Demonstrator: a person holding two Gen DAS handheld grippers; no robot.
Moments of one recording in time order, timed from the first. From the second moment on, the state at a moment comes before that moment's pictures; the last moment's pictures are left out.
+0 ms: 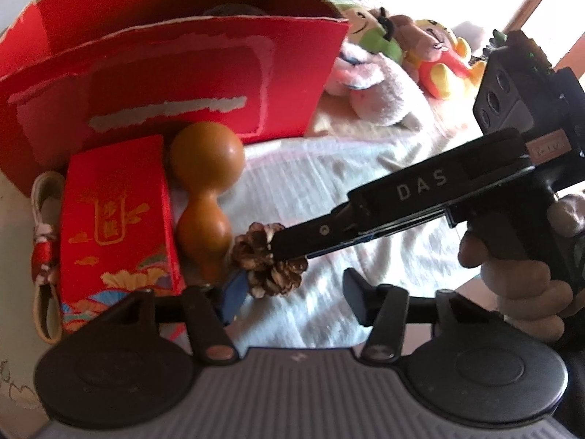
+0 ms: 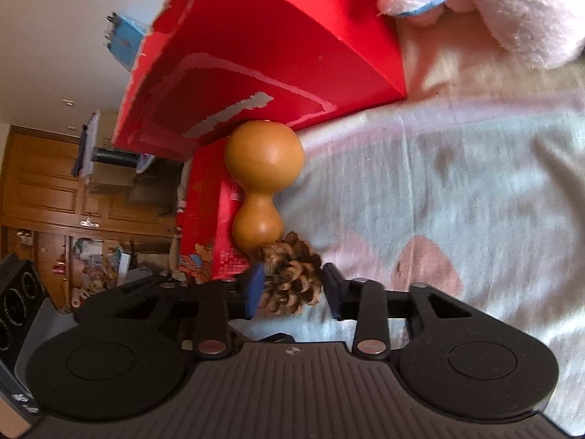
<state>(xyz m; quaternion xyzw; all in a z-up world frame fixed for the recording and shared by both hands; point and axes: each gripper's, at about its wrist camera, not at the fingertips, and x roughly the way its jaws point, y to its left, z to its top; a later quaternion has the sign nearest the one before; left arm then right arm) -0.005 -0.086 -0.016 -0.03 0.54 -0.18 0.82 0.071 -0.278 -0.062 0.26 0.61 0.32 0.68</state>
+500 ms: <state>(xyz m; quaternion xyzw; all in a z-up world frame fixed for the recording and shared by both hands) 0.012 -0.097 -0.028 -0.02 0.53 -0.19 0.83 0.064 -0.293 -0.058 0.26 0.59 0.29 0.71</state>
